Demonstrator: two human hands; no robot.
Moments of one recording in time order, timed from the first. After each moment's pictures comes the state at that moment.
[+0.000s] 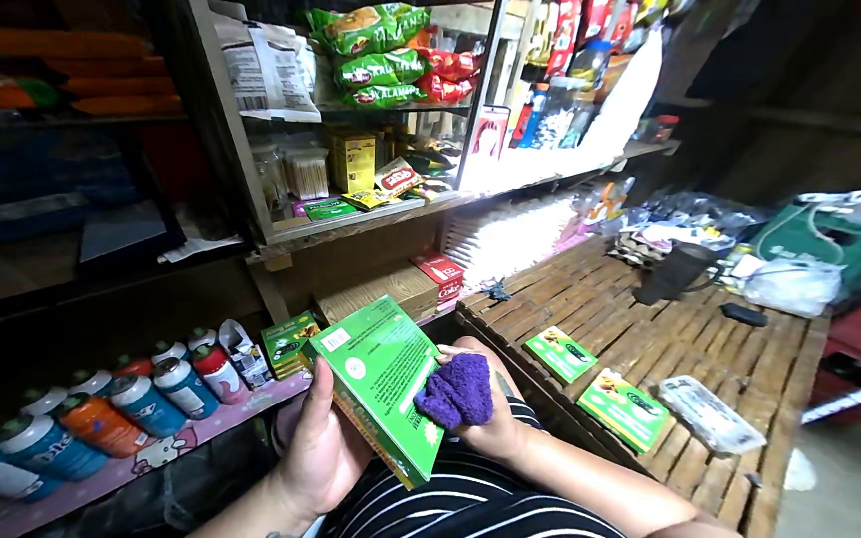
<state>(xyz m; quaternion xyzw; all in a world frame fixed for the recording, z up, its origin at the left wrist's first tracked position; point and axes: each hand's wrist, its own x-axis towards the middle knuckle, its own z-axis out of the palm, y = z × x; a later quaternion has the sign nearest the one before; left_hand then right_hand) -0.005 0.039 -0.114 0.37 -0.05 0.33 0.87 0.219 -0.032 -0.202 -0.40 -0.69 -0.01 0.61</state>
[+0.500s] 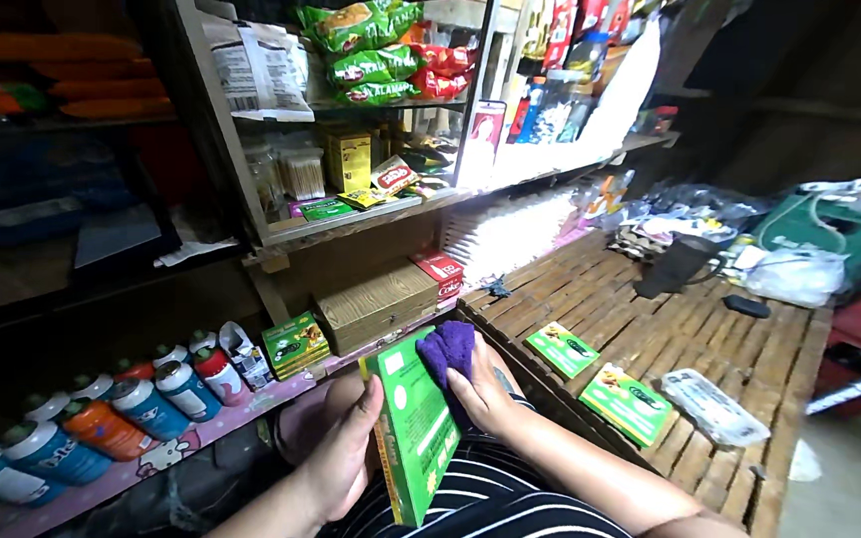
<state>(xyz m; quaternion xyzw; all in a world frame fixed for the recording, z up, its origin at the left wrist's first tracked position) -0.003 0.039 -0.132 0.52 0.10 0.24 0.81 0.235 -0.029 -0.197 -0.53 -0.67 -0.04 0.52</state>
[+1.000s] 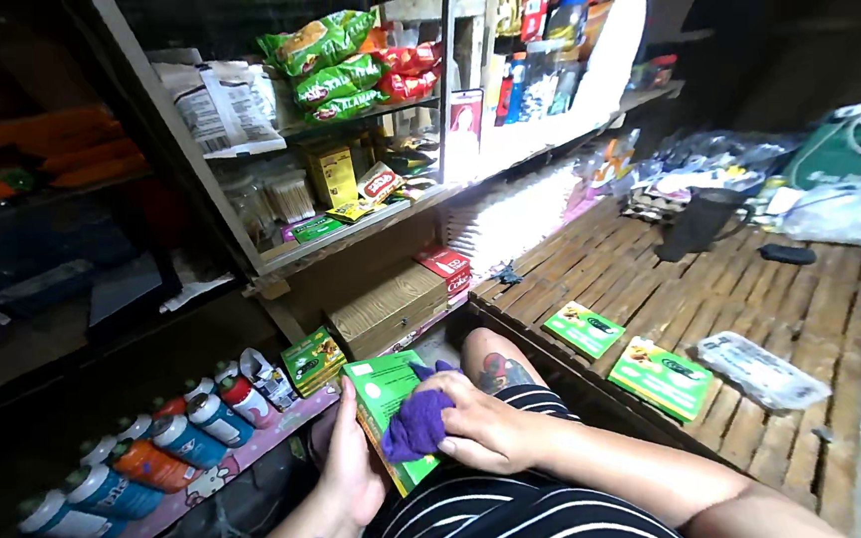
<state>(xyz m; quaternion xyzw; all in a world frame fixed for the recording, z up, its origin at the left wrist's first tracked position) 0.015 0.036 -0.130 0.37 0.28 0.32 0.83 0.214 -0.039 -0.176 -0.35 -0.83 0.05 0.43</state>
